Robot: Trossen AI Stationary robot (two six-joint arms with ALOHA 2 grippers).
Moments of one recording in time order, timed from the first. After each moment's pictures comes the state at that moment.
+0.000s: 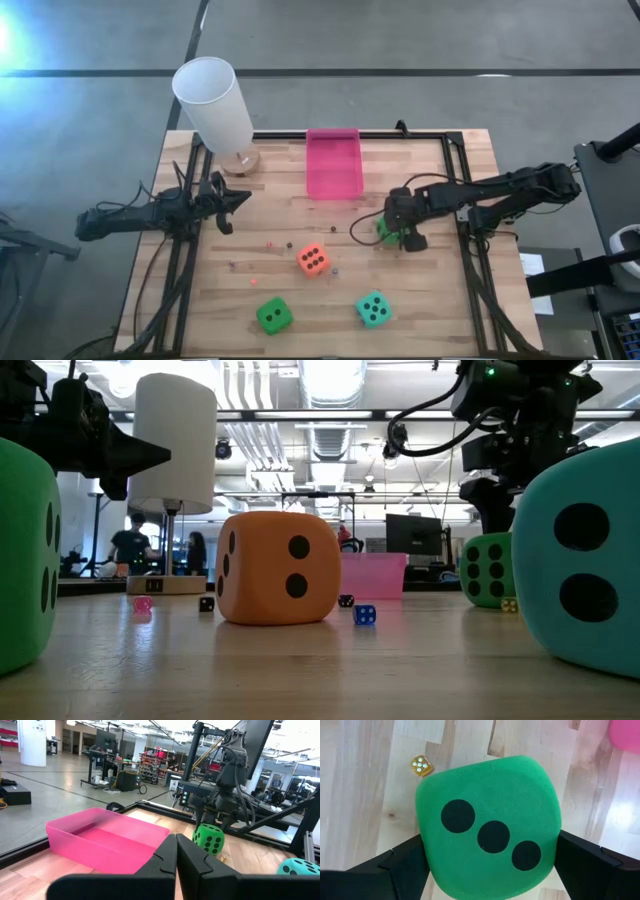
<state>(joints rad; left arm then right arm) 0.07 0.00 0.00 0.05 -0.23 -0.18 0.03 1.31 0.75 -0.75 0.03 -0.16</state>
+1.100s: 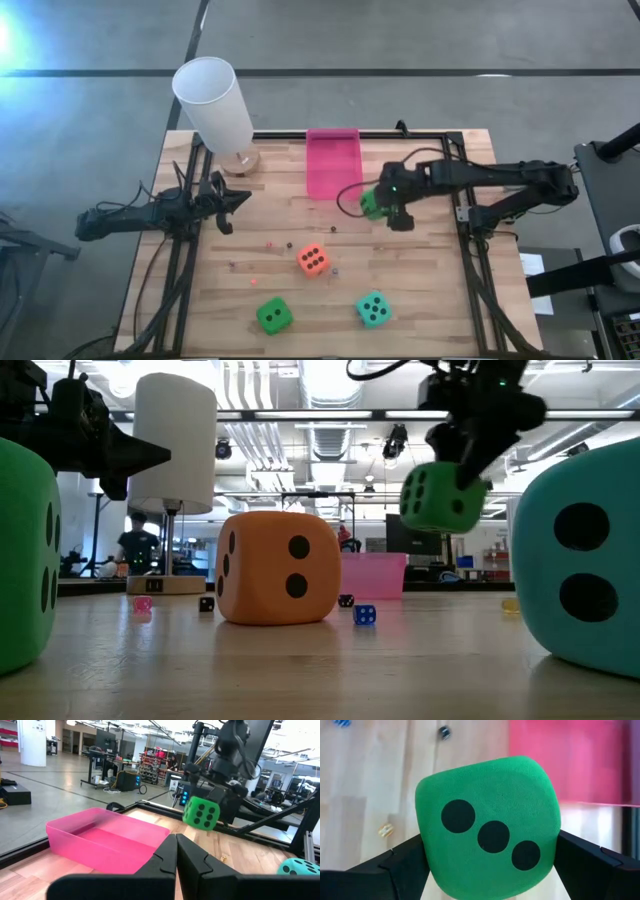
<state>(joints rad) 0.07 0.00 0.00 0.05 -0.23 -0.18 -0.10 1.32 1.08 -0.87 0.11 -0.20</state>
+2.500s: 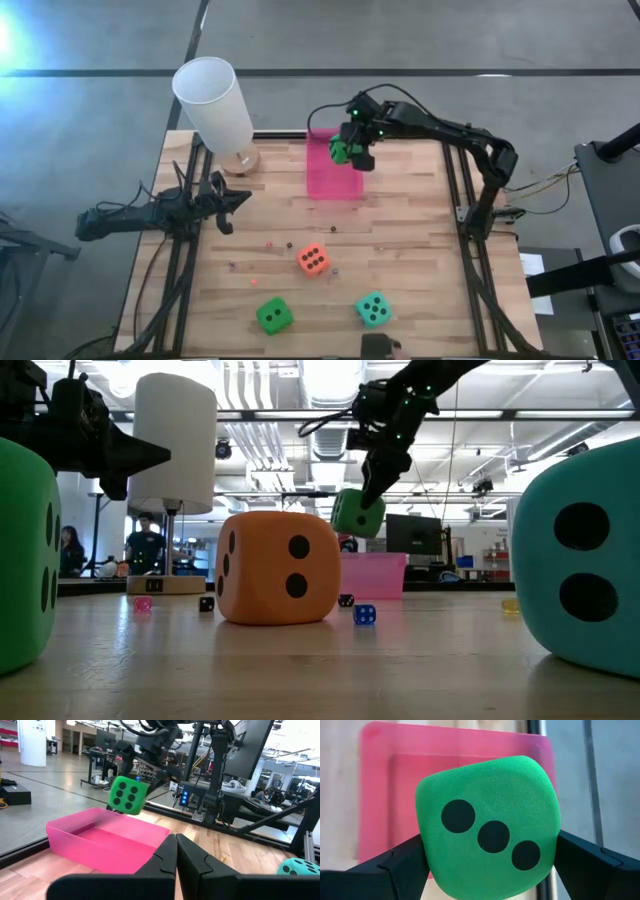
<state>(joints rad) 0.07 0.00 0.00 0.05 -0.23 -0.18 -0.55 1.81 1.60 -0.81 -0.07 -0.53</state>
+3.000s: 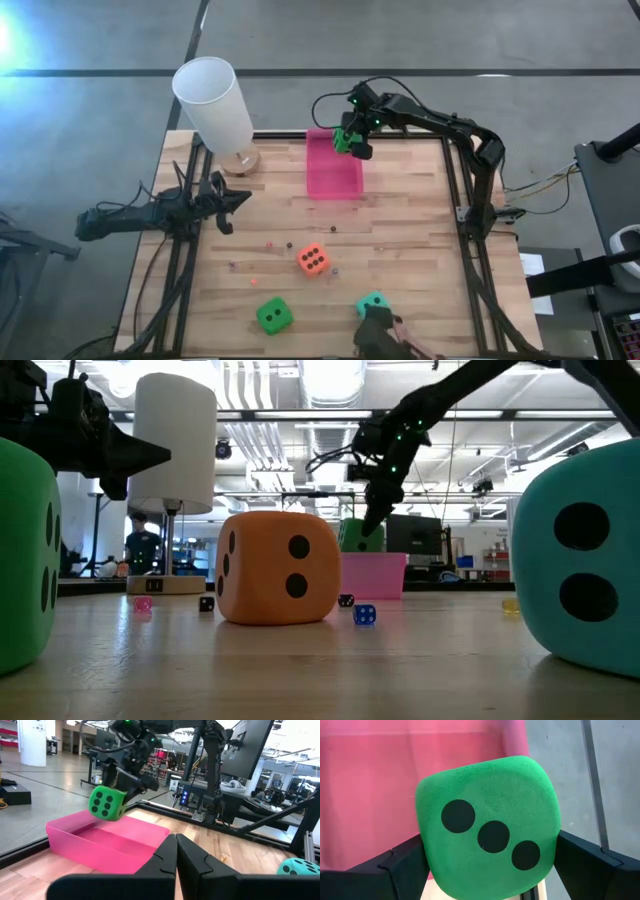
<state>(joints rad) 0.07 0.00 0.00 0.05 -0.23 -0.18 -0.67 1.95 1.64 -0.75 -0.08 -0.56</state>
